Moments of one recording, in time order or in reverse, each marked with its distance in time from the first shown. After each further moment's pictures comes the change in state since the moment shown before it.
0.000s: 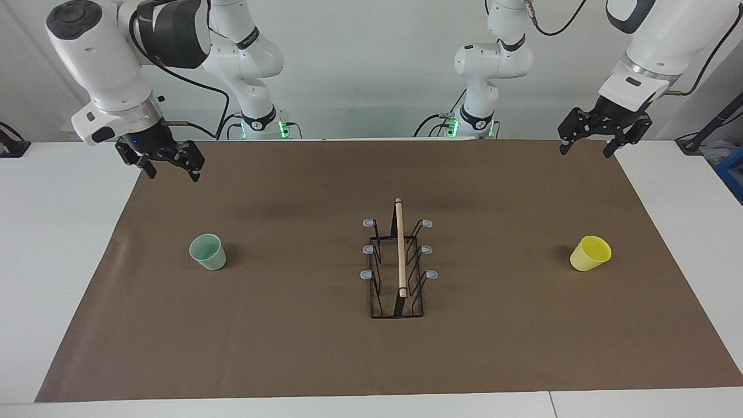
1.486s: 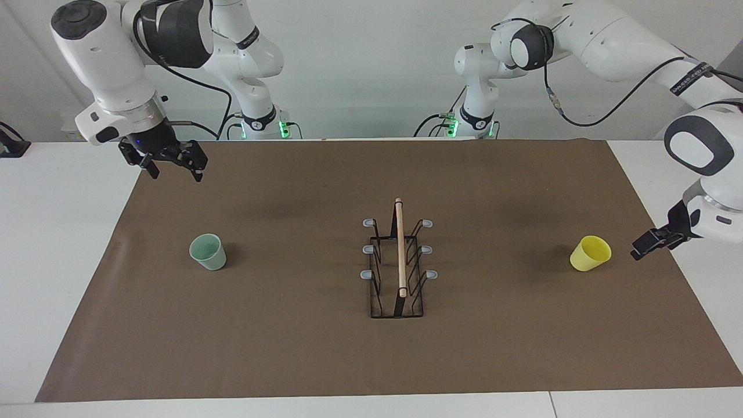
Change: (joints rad) left arm 0.006 0.539 0.355 0.318 -0.205 0.213 -0.004; right arm 0.006 0.000 0.011 -0.001 0.007 0.005 0.000
